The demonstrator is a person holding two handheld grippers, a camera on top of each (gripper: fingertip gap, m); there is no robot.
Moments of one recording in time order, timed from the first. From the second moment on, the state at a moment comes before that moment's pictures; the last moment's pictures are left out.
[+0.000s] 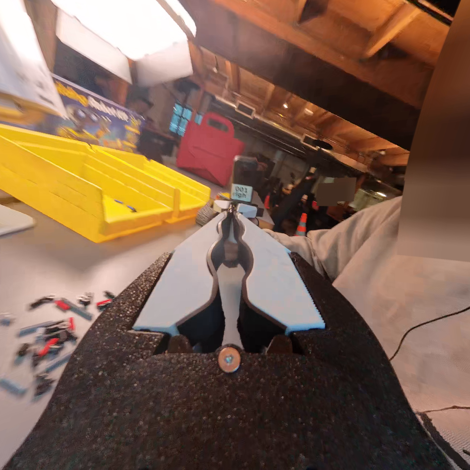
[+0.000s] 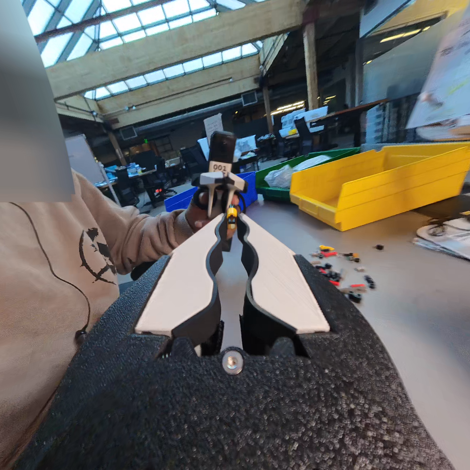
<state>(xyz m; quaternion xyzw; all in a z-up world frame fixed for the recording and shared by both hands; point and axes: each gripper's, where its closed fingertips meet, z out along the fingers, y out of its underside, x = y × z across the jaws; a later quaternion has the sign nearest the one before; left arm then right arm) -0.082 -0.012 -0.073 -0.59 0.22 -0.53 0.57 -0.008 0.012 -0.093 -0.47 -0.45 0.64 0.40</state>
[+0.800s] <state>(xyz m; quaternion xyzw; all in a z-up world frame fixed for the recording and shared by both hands) -0.069 0.040 -0.165 -0.73 0.25 -0.38 0.50 -0.022 0.016 -0.128 -0.48 -0.53 0.52 0.47</state>
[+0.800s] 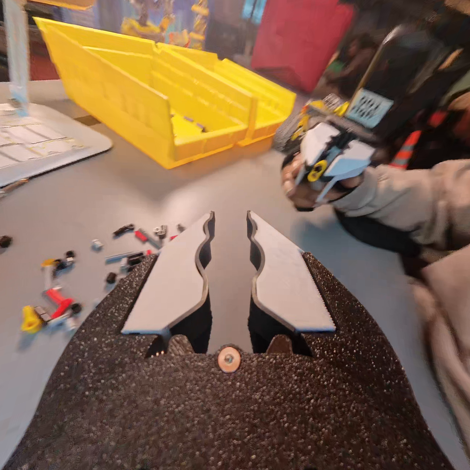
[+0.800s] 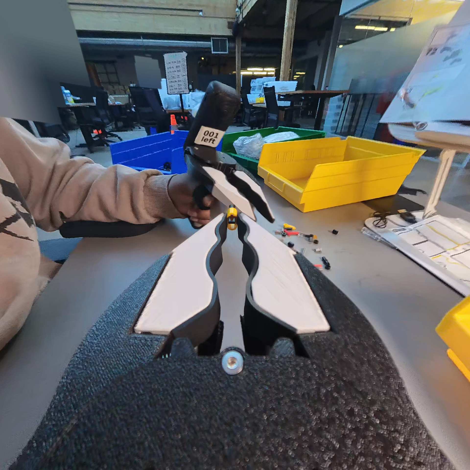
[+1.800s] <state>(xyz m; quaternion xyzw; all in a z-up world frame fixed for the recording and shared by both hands) -0.037 0.009 -0.157 -0.72 0.28 -0.41 0.48 -0.040 0.006 -0.158 -0.42 -0.66 0.25 0.58</state>
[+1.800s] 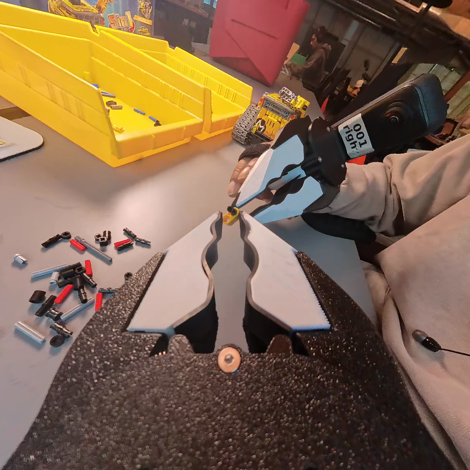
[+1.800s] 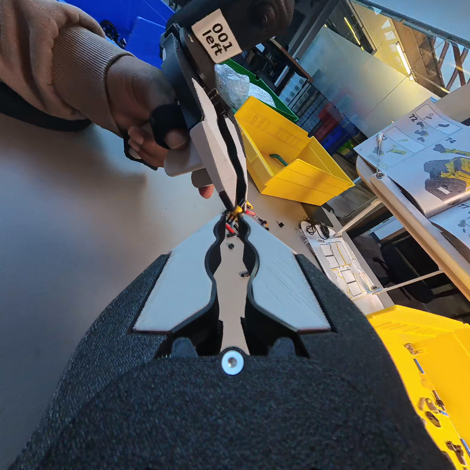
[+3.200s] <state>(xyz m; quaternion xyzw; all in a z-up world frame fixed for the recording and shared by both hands) -0.071 0.024 -0.231 -0.81 0.36 -0.20 0.41 0.029 0.093 -0.241 -0.68 -0.62 0.19 0.34</state>
